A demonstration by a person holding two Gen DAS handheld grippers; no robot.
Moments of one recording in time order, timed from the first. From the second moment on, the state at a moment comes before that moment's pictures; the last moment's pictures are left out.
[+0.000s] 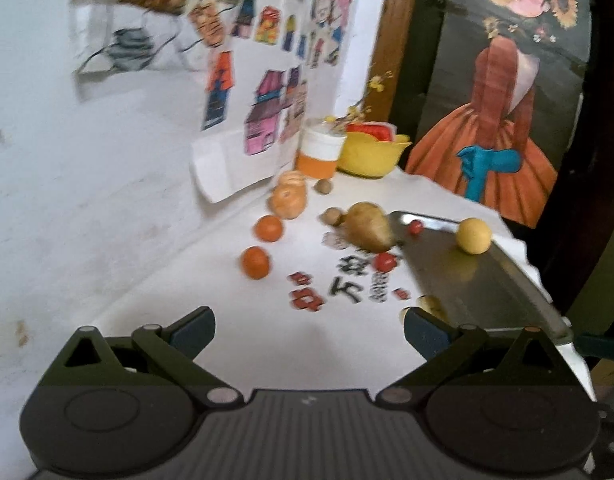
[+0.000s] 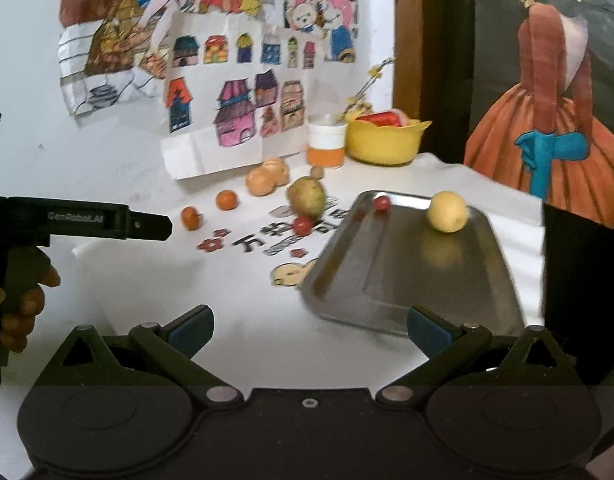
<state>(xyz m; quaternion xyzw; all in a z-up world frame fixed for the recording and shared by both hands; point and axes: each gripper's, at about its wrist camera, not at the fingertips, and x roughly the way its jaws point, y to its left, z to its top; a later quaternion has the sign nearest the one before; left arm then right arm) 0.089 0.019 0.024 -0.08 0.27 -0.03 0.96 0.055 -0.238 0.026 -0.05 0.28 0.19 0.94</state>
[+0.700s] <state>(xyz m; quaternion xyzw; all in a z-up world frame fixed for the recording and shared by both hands) 0.137 0.058 -0.001 -0.07 0.29 0.00 0.95 0.101 -0.186 0.029 -0.09 0.23 0.18 0.95</state>
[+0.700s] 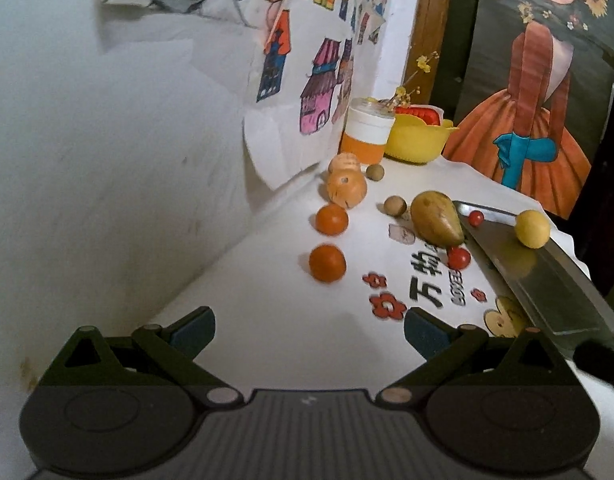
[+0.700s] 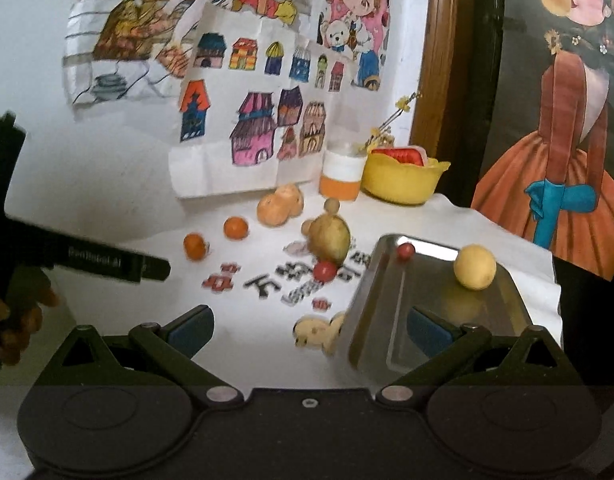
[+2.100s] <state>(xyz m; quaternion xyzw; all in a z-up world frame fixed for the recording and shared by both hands) 0.210 0.041 -0.018 -0.01 0.30 -0.06 0.95 0.262 -0.155 -0.019 -0.06 0.34 0.22 0.91</state>
